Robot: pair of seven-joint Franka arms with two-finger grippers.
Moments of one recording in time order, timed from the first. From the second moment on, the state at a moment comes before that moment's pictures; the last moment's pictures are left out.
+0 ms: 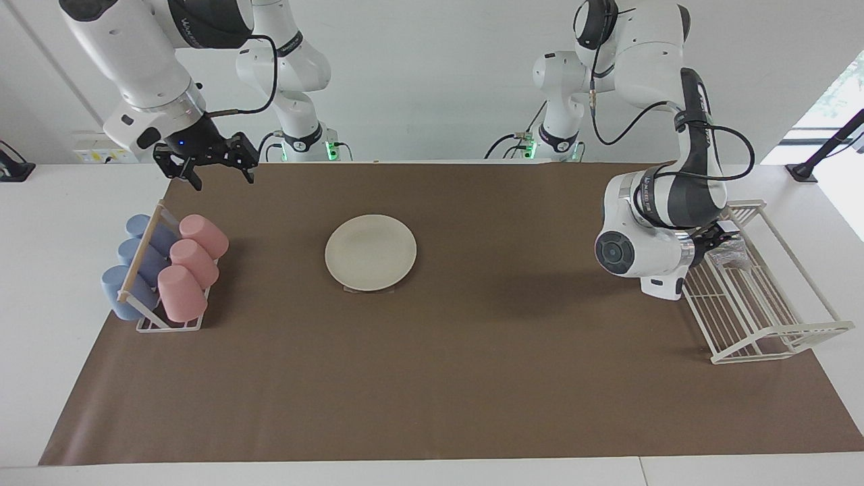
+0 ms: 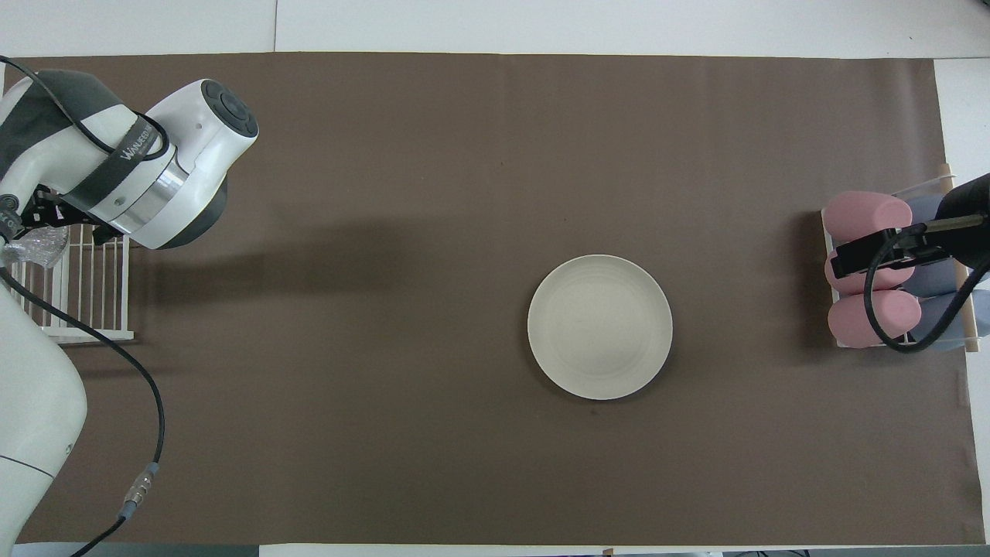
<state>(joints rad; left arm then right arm) -0.10 0.47 -0.15 -1.56 0.98 1.39 -0.62 -0.09 -0.04 0.09 -1.65 0.03 1.53 -0.13</state>
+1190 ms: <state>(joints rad) 0.04 0.01 -0.13 -1.46 0.05 1.40 -0.33 -0.09 -0.04 0.09 -1.65 0.03 1.53 -0.13</state>
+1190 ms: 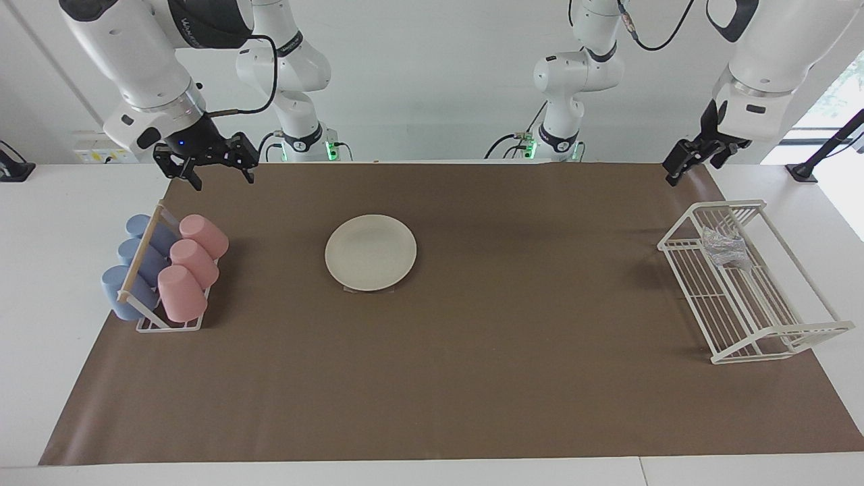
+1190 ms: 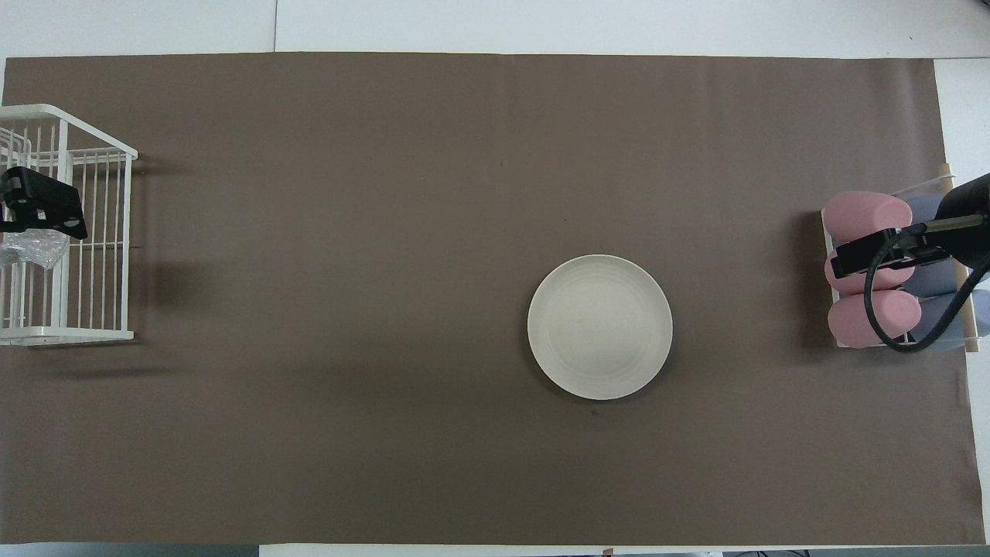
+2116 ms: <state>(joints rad) -0.08 -0.04 0.01 -1.58 -0.04 1.48 -0.31 -0.09 -0.04 0.09 -1.65 0.03 1.53 -0.13</state>
